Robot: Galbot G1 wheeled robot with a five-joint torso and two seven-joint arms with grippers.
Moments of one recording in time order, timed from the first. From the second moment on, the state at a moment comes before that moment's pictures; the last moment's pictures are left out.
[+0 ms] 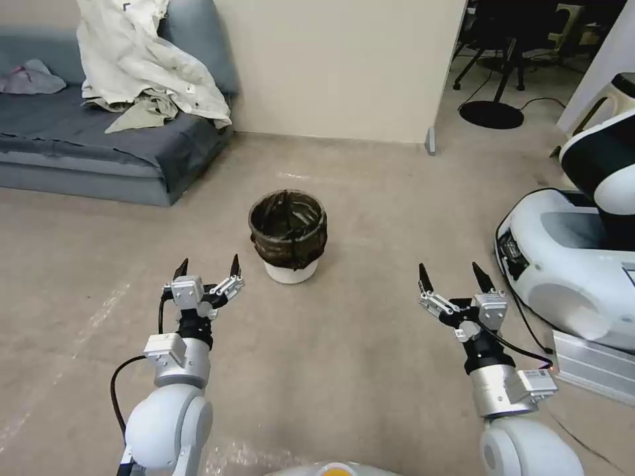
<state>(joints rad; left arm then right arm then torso) 1.54 -1.50 -0.57 -2.19 -0.14 0.11 -0.10 -1.66 1.58 0.61 2.23 0.10 0.06 -0.15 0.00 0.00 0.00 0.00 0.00</state>
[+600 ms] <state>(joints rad) 1.52 -1.49 -0.57 -2.18 -0.15 0.13 -0.10 -1.68 1.58 0.61 2.23 0.10 0.06 -0.16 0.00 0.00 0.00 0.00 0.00</state>
